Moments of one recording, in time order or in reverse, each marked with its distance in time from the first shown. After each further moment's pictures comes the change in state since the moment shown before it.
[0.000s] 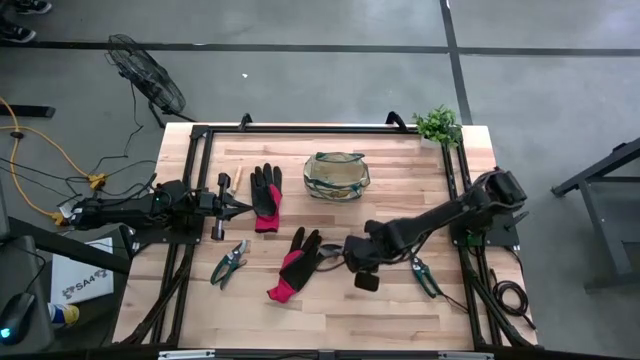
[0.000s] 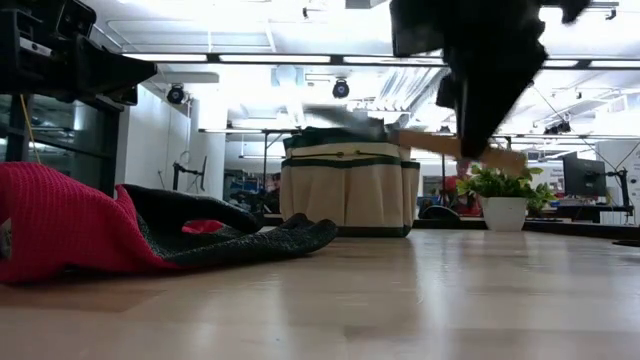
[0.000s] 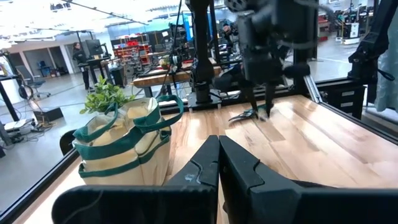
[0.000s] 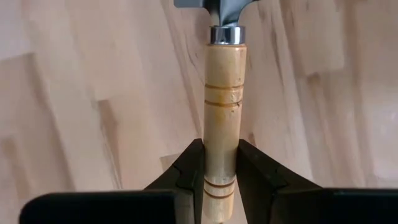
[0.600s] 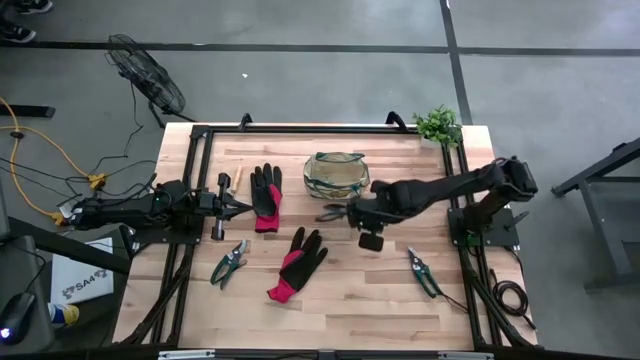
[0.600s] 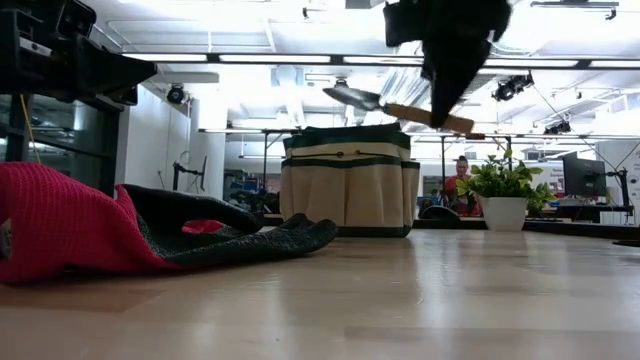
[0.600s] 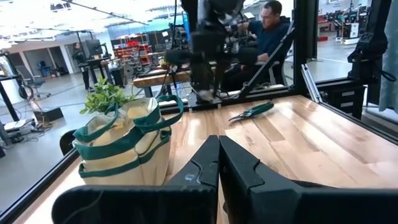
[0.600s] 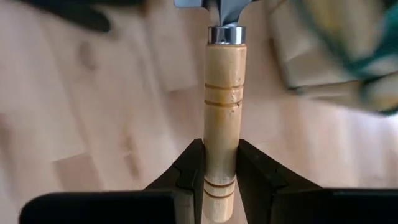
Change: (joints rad) left arm 0.000 0.000 0.000 0.000 0.000 0.000; right arm -0.220 -0.114 0.083 -0.248 0.145 -0.229
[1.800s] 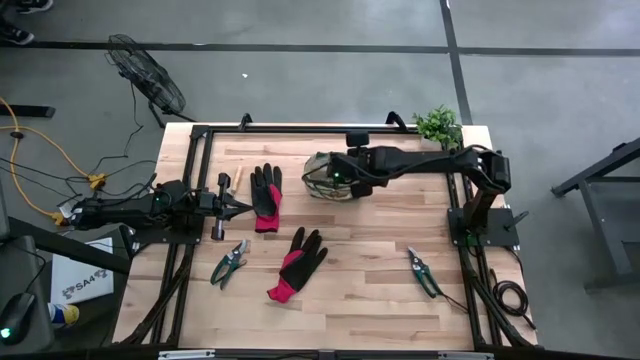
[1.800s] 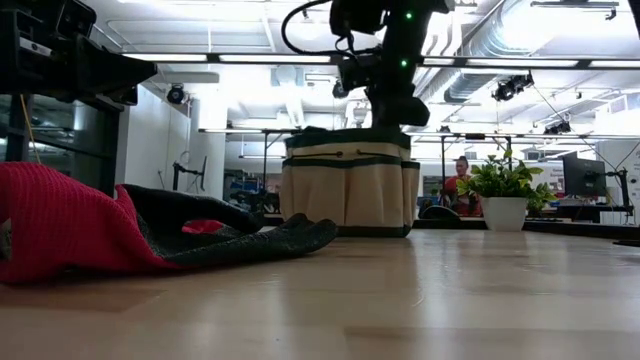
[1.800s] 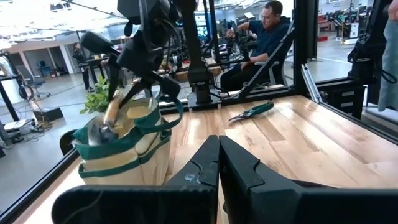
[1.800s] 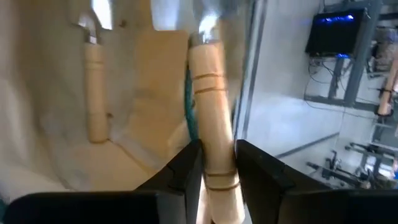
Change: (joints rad) left arm 0.000 0.000 0.000 0.000 0.000 0.000; right arm -0.289 0.161 0.121 0.154 0.446 -0.774
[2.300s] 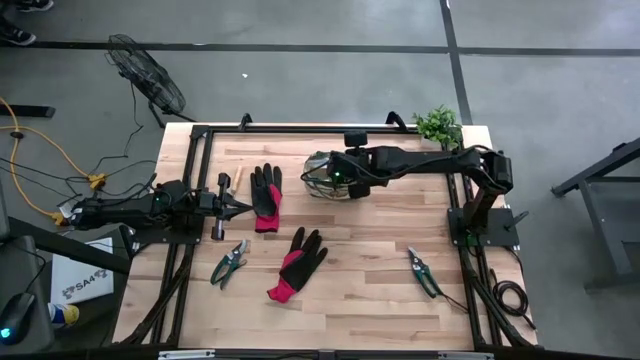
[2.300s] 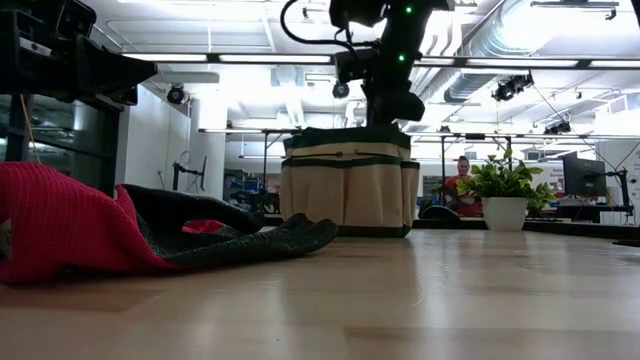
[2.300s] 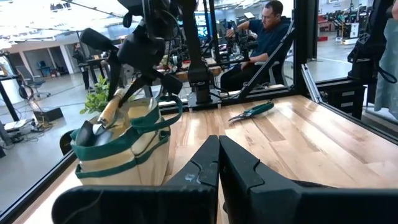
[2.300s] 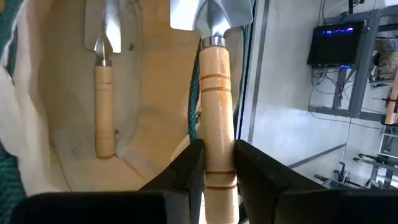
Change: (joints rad) left arm 0.000 0.000 0.000 0.000 0.000 0.000; right arm 0.012 -0.015 0.000 0.049 -0.034 -0.004
